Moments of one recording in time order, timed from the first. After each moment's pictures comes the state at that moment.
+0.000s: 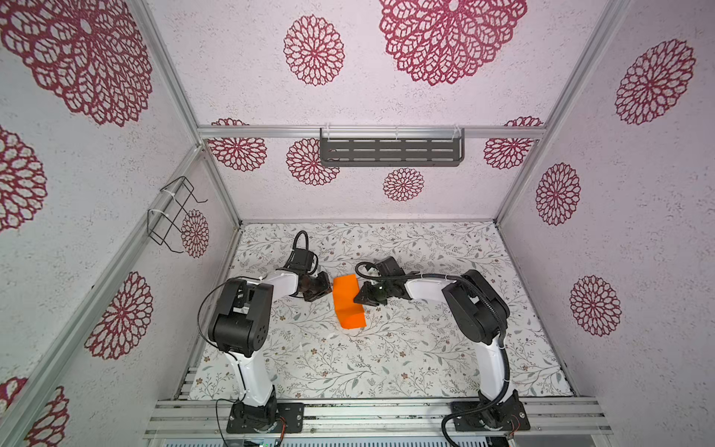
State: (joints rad) left arm -0.22 1.87 1.06 -0.26 0.40 -0.60; right arm 0.65 2.12 1.30 -0.12 -0.56 0.66
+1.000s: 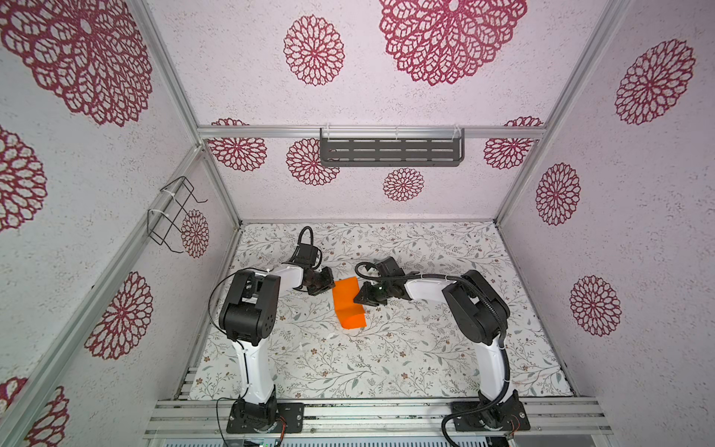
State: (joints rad) left arm -0.21 2.00 1.19 -0.28 0.35 -0.57; right arm 0.65 2.11 1.29 -0.12 -0.55 0.66
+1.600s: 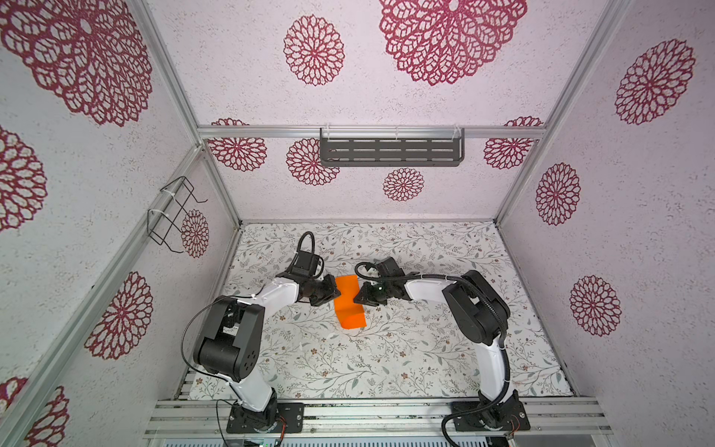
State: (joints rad) left arm -0.32 1.69 0.95 -0.31 0.46 -0.73; right arm 0.66 2.11 1.29 -0.11 -0.54 0.65
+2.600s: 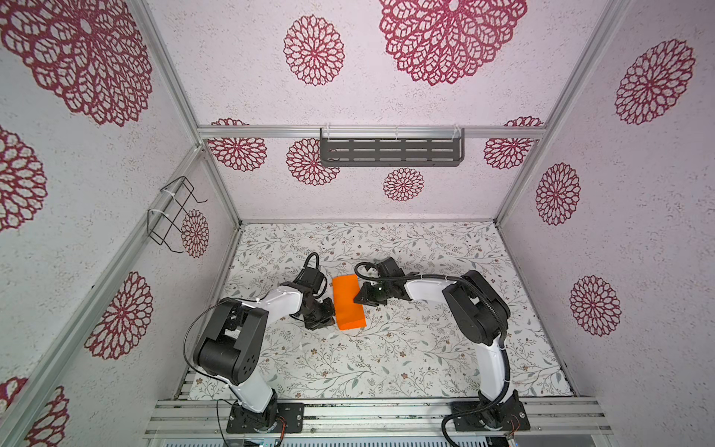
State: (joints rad) left arm -0.35 1.66 0.88 -0.52 0.39 -0.70; right arm 0.66 2.11 1.29 -0.12 -0.53 0.65
